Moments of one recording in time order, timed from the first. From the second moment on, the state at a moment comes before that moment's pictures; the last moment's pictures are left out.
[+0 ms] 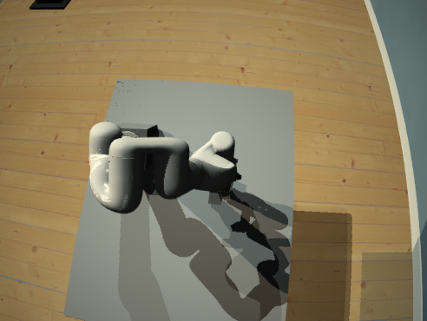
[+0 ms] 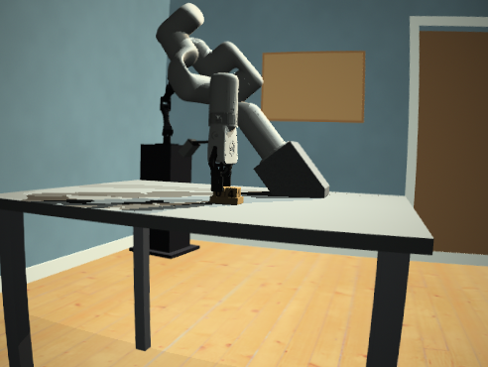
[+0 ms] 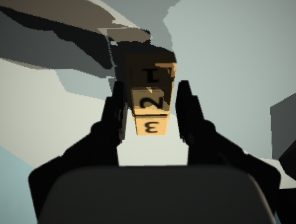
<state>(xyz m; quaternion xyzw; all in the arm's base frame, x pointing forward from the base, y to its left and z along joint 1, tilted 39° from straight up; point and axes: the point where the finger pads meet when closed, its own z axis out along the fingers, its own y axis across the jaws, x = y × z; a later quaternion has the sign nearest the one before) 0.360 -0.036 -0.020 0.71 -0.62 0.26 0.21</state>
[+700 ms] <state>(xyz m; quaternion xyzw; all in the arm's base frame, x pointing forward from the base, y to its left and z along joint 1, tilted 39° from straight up) 0.361 -0.042 -0.027 0.71 -0.62 0.26 0.21</state>
